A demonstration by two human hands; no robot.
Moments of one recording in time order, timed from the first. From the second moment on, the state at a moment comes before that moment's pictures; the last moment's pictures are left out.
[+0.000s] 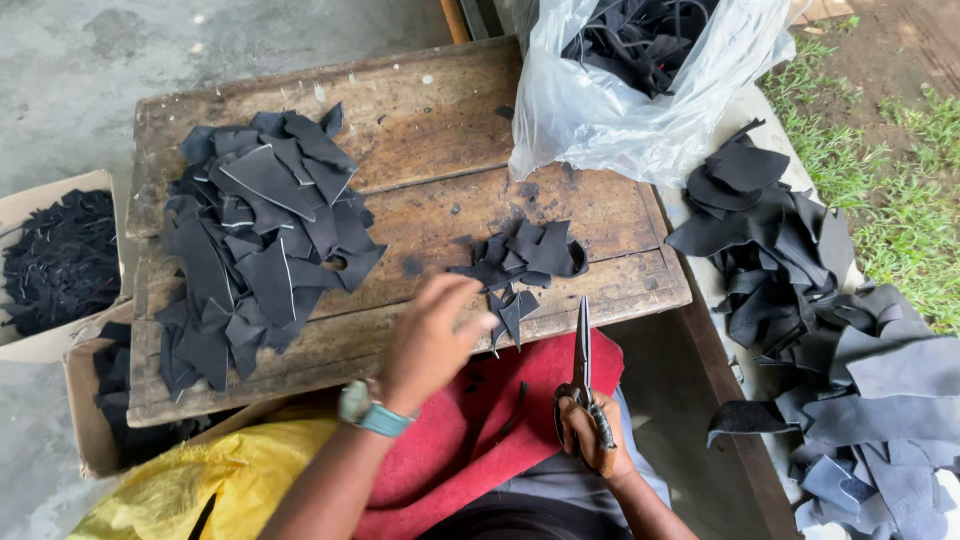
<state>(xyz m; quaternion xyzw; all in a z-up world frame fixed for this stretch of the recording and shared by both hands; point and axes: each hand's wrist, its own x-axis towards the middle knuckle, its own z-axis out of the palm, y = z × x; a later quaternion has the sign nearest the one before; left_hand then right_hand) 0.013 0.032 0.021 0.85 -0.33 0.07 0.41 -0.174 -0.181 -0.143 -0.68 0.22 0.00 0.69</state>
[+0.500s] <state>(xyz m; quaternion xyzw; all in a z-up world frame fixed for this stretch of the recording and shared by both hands) -0.007 0.005 -0.017 0.81 -0.13 -0.02 0.57 -0.166 -0.183 -0.158 -0.66 0.22 0.02 0.72</state>
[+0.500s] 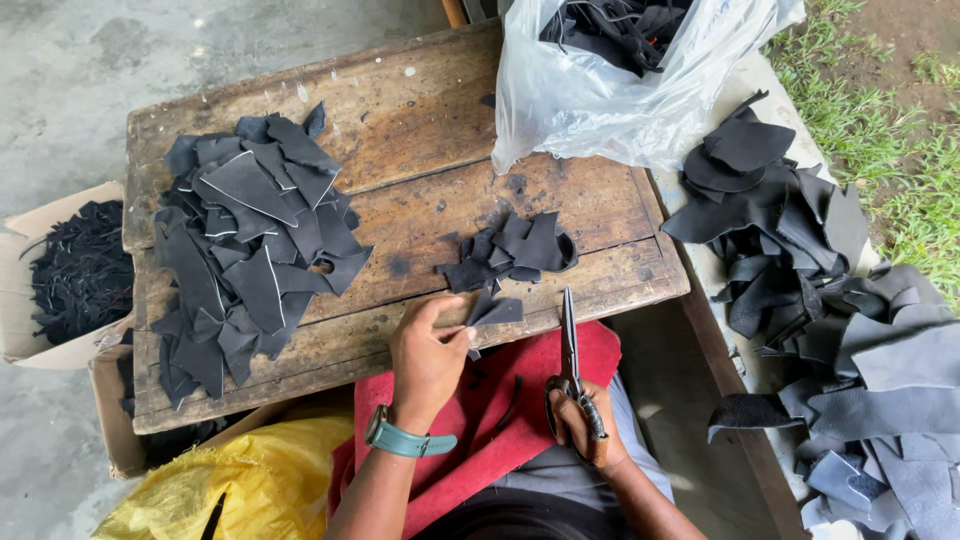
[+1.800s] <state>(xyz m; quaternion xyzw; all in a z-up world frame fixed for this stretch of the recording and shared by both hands) 0.004 0.011 -0.030 0.72 -0.04 -0.03 0.69 -0.176 -0.144 -0.112 -0.72 0.13 0.14 0.66</state>
